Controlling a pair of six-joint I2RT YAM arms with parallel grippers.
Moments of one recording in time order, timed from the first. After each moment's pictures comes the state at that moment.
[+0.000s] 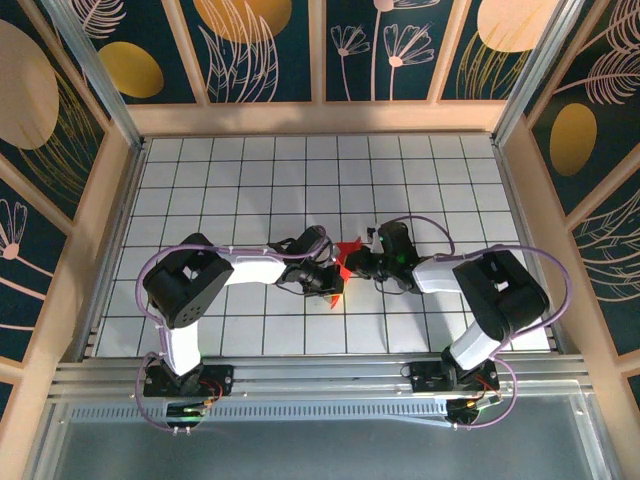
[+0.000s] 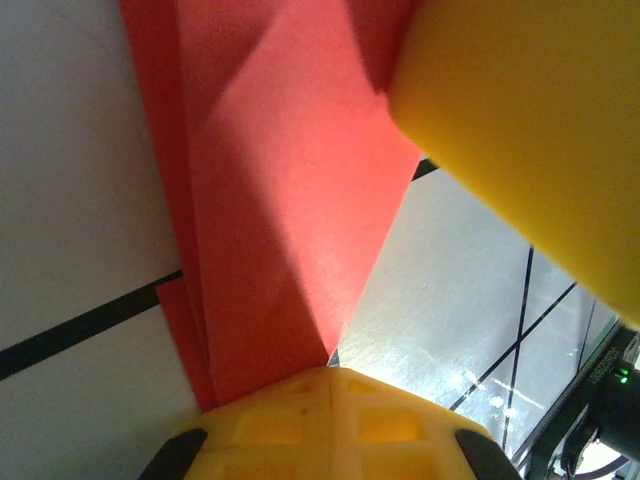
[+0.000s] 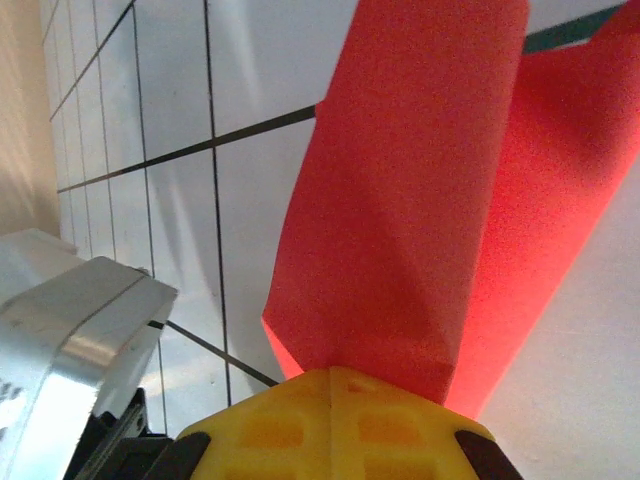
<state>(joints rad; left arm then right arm) -0.83 1.89 0.97 -0.12 0.48 -0.84 0.53 1.61 0.53 0.34 -0.47 0.87</state>
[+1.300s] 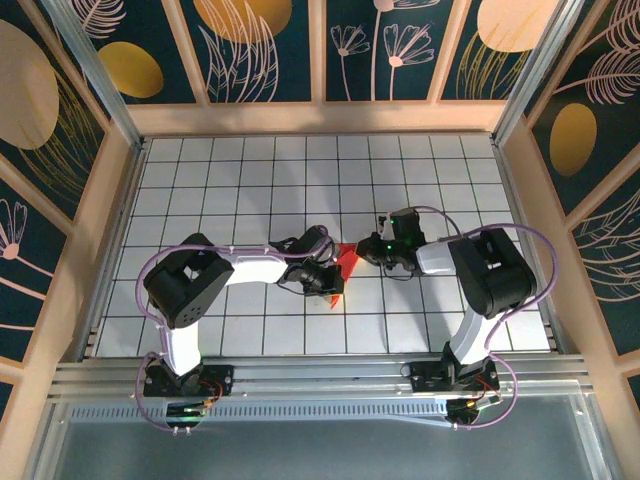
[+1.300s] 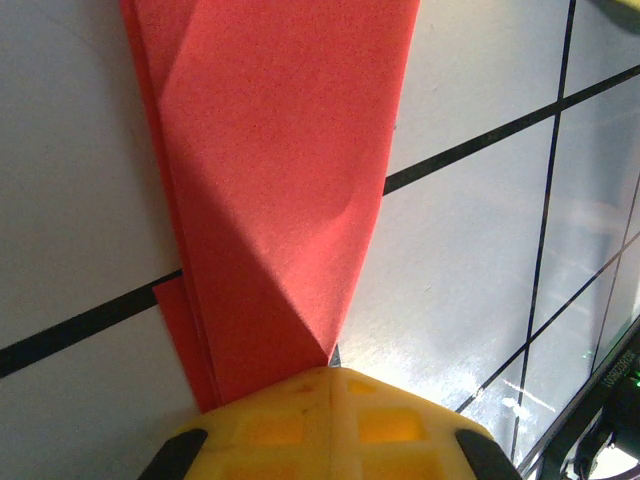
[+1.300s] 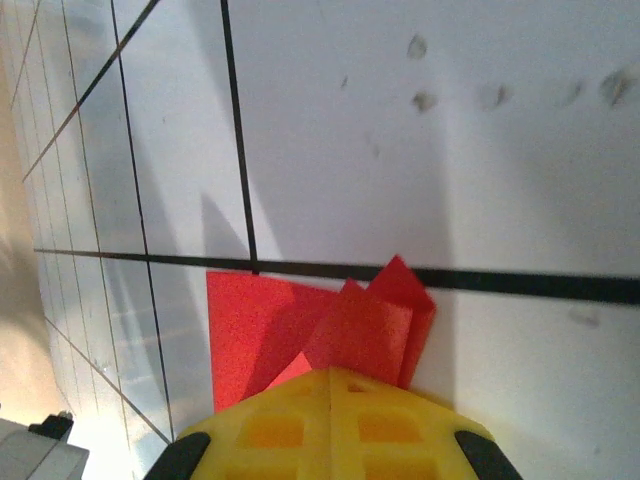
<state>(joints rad) -0.84 1.89 0.99 -0.15 0.46 -0.83 0.36 1.76 0.66 0.27 -0.54 0.77</state>
